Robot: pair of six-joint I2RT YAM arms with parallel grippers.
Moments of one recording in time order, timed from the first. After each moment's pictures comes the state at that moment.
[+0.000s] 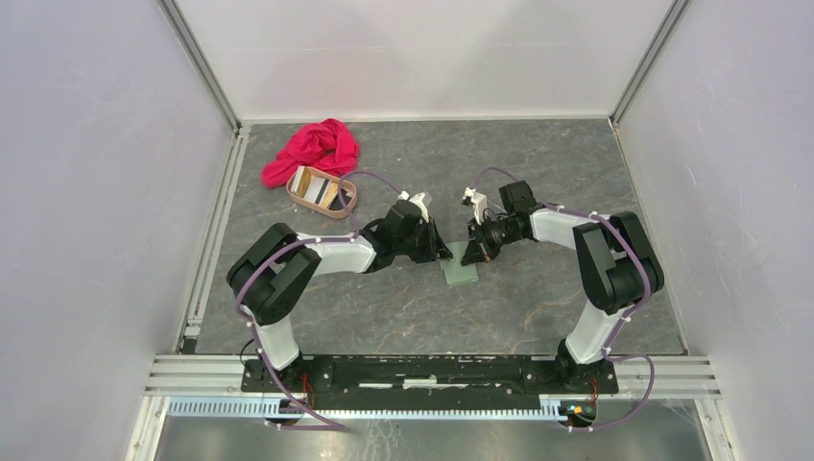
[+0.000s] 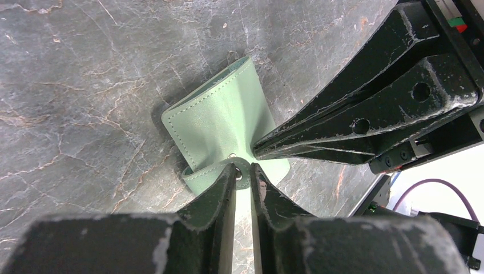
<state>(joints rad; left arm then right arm) -0.77 1.79 0.91 0.24 0.24 -0.81 0.30 1.77 0.91 -0.29 -0.82 -0.29</state>
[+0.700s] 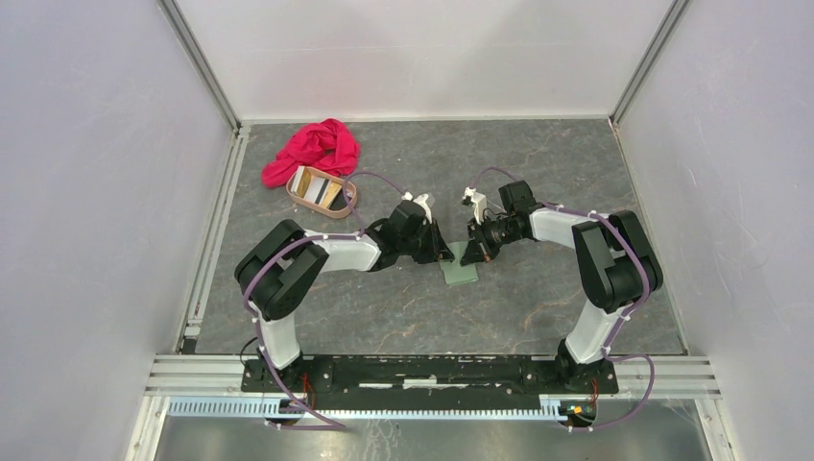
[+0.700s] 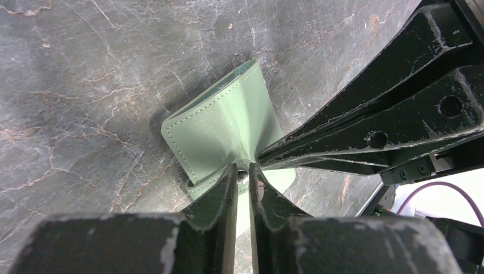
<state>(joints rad) -0.77 1.84 0.94 0.24 0.24 -0.81 0.30 1.78 0.91 -0.29 -0.84 -0.29</state>
